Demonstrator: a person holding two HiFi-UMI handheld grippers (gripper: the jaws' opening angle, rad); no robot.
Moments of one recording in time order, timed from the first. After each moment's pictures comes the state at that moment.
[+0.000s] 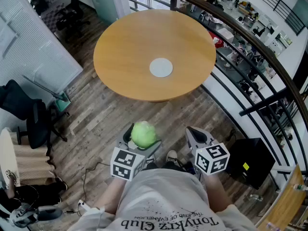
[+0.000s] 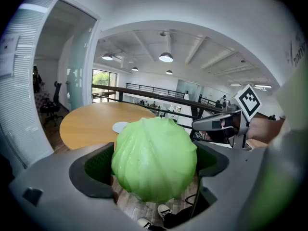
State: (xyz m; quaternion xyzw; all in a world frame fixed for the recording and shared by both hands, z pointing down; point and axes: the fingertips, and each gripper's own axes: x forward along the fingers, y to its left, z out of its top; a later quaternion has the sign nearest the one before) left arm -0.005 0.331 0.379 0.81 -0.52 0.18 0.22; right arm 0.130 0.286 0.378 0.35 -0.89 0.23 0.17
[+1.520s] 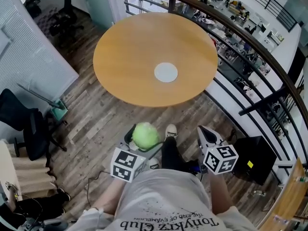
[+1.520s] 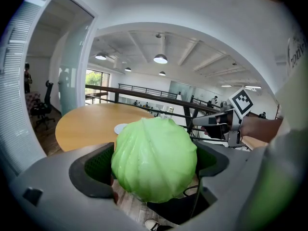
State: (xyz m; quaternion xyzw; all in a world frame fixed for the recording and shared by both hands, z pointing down) left arm -0.073 0.314 0.390 0.84 -0.48 0.18 0.21; right arm 0.101 0.263 0.385 0.44 -0.86 0.24 0.14
